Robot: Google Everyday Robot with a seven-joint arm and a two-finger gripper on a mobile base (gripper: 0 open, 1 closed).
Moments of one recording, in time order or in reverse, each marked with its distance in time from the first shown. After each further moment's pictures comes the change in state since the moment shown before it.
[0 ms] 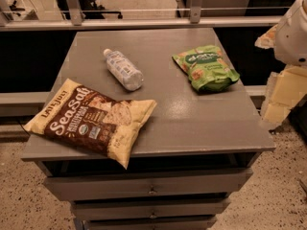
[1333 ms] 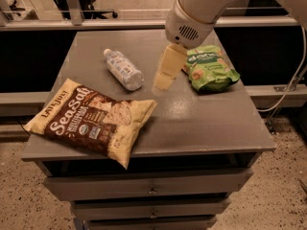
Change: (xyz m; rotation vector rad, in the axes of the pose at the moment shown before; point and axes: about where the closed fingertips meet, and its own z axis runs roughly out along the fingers) arm -0.184 -0.046 0.073 -0.080 -0.224 -0.002
